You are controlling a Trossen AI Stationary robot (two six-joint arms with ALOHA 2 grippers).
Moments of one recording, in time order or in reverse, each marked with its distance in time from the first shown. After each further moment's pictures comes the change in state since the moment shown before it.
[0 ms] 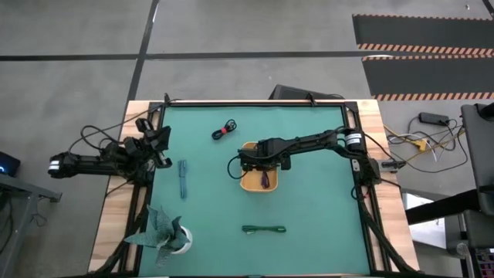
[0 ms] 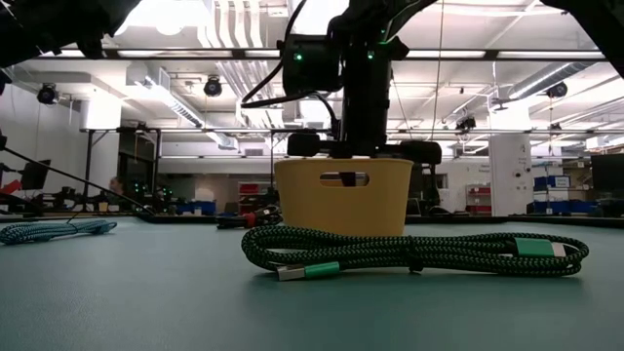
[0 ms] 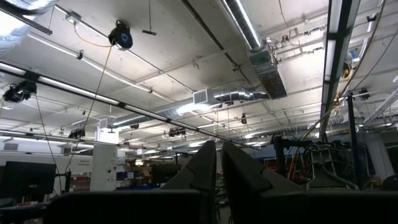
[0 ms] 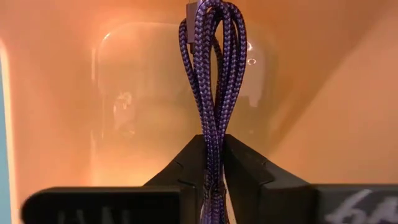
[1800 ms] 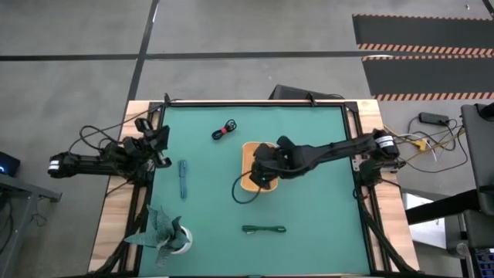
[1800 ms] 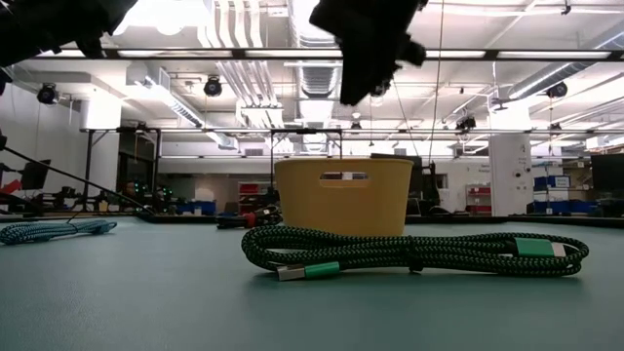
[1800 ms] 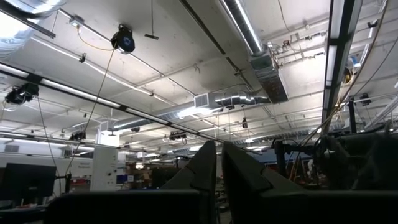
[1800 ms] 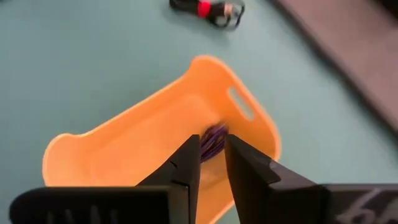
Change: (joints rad) left arm 0.000 0.008 0.000 0.027 0.000 -0.002; right arm 0.206 -0.283 0.002 -0.008 0.420 -0.826
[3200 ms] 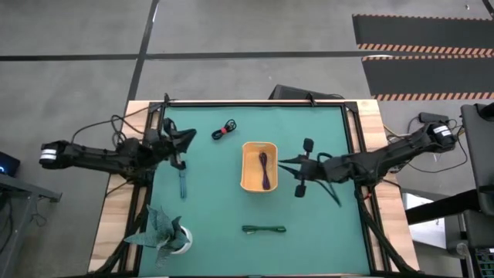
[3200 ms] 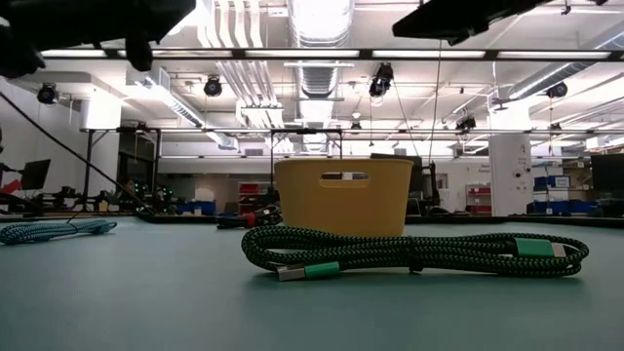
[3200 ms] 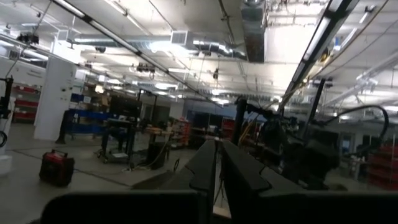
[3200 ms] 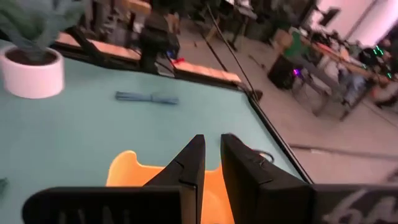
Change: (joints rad) left arm 0.000 0.403 0.172 -0.041 0.012 -0.402; right arm 0.135 -0.708 -0.950 1.183 -0.061 -0.840
